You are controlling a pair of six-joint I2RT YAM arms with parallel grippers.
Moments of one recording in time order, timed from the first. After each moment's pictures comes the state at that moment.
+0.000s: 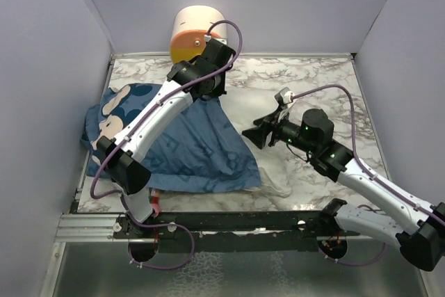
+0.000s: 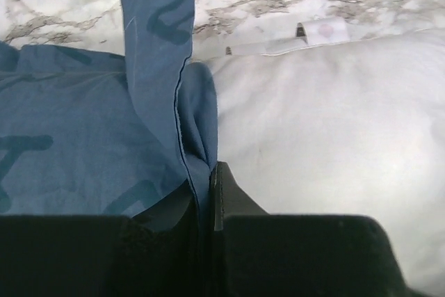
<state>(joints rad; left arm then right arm) -0.67 1.76 1.93 -1.01 -0.33 -0.43 0.69 0.96 0.70 0.09 -0.26 0.27</state>
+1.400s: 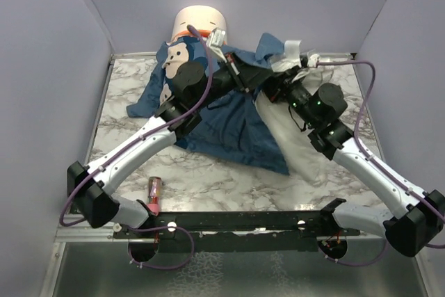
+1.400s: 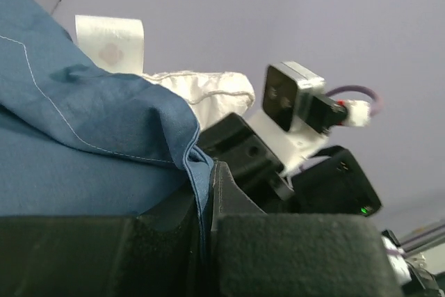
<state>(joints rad) -0.77 1.47 1.49 0.19 0.26 -0.87 0.57 1.17 1.05 0.32 -0.09 0.28</state>
